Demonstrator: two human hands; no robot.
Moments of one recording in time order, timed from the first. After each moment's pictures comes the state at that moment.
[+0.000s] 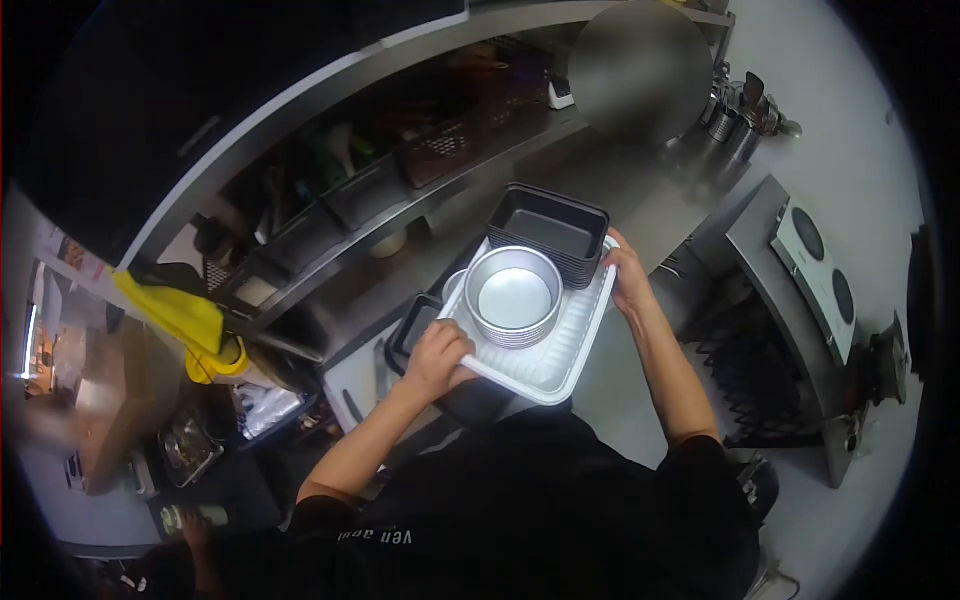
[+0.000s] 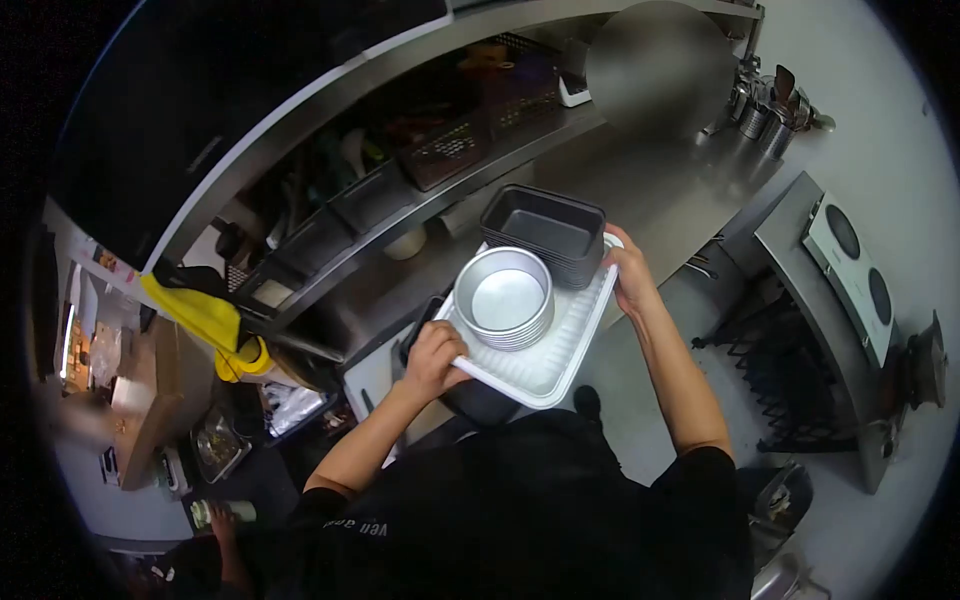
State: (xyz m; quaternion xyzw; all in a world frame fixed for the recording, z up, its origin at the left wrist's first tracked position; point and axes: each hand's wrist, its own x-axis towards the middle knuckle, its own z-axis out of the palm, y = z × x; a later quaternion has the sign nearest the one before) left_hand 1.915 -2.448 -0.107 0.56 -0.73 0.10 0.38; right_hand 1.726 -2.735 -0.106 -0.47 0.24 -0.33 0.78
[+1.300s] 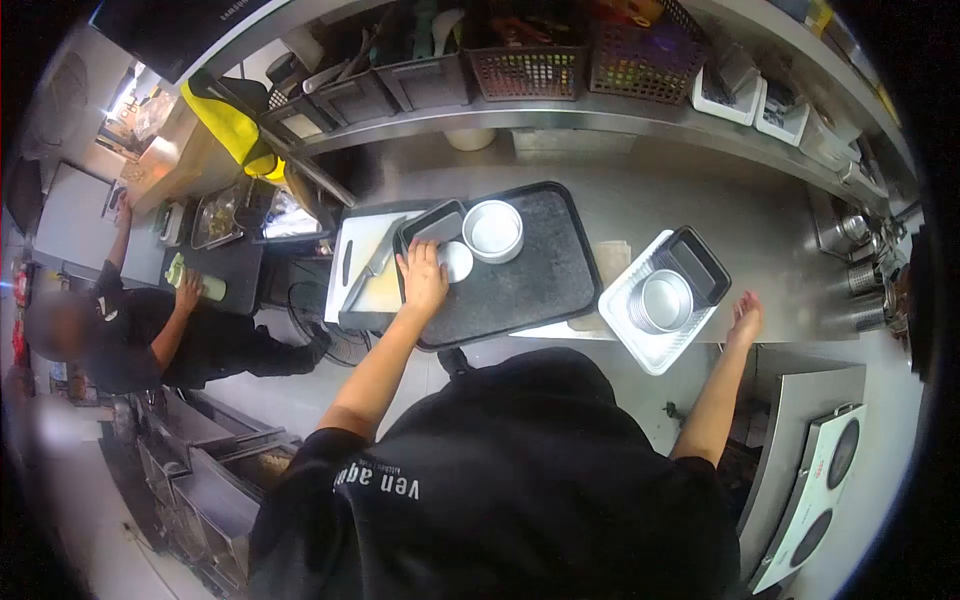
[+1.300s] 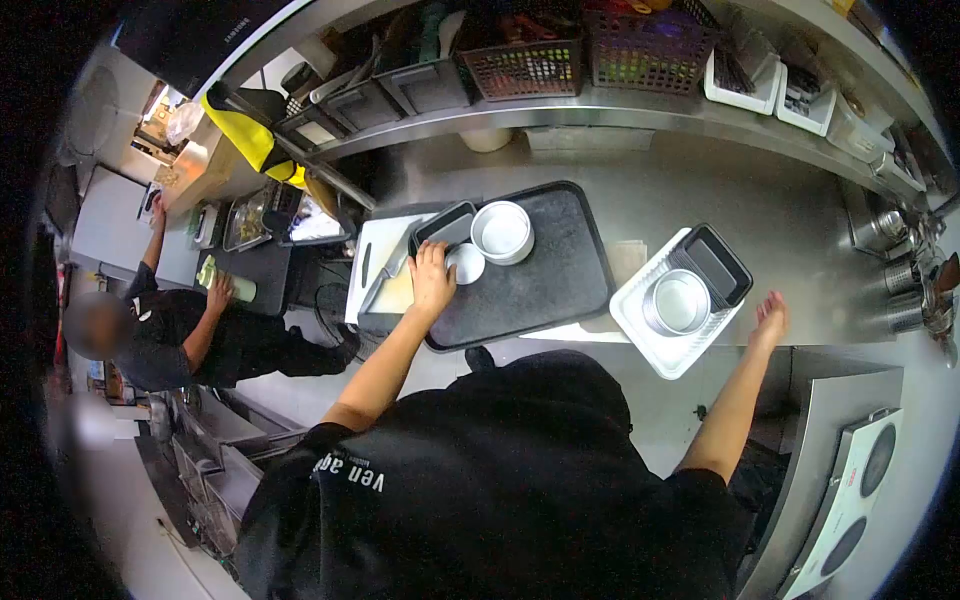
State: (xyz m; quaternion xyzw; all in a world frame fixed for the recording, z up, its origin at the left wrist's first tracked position) left_hand 1.875 -2.490 -0.268 0.94 -0.19 0.18 0.20; right_hand 1.645 -3.118 -0.341 -0.49 0.43 -0.38 0.65
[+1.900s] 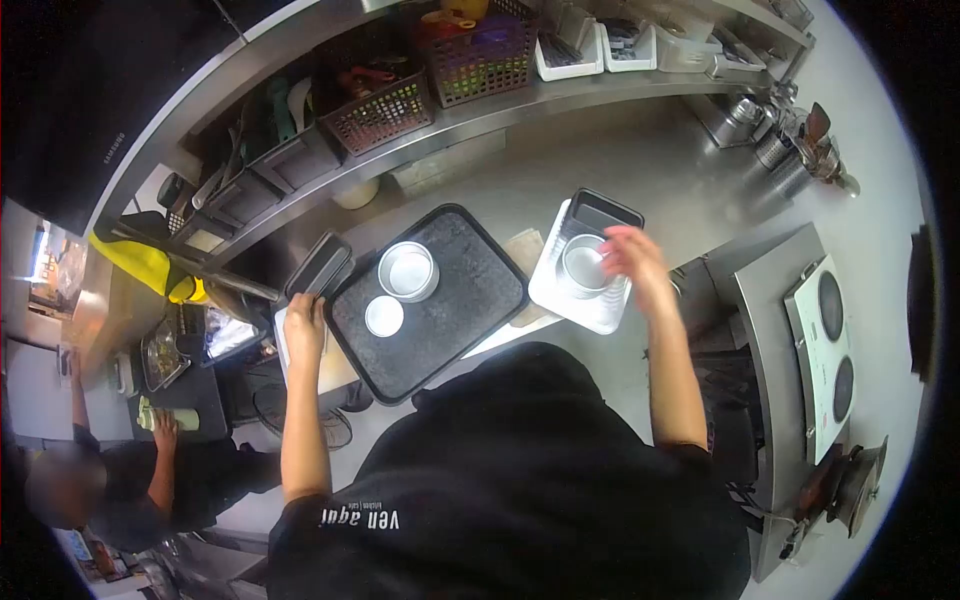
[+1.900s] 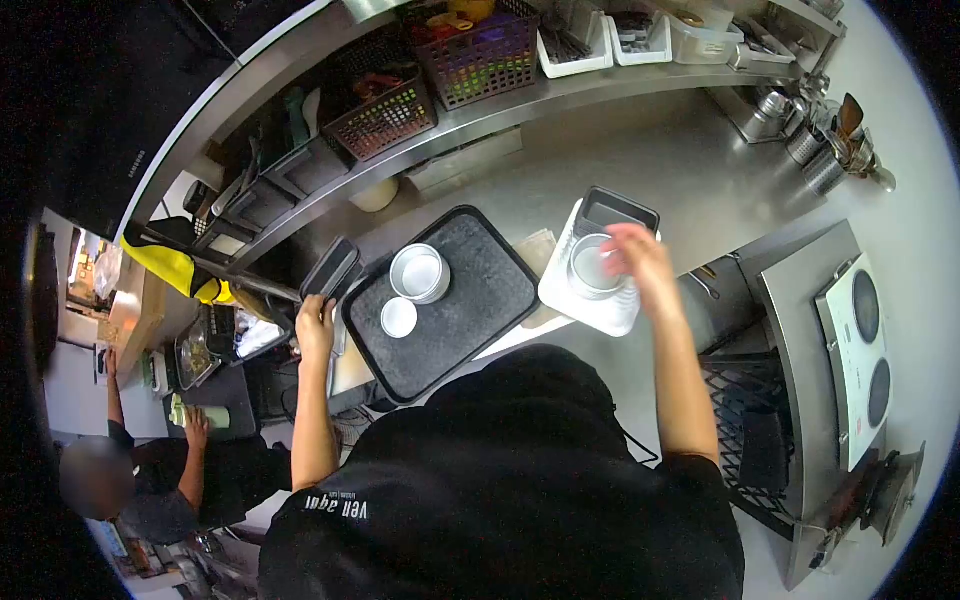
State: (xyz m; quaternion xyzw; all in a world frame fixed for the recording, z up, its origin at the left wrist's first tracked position) left_hand 1.925 -2.443 -0.158 0.92 -0.28 0.16 0.22; right_hand 1.656 -2.903 -0.131 -0.61 0.26 -0.19 0.72
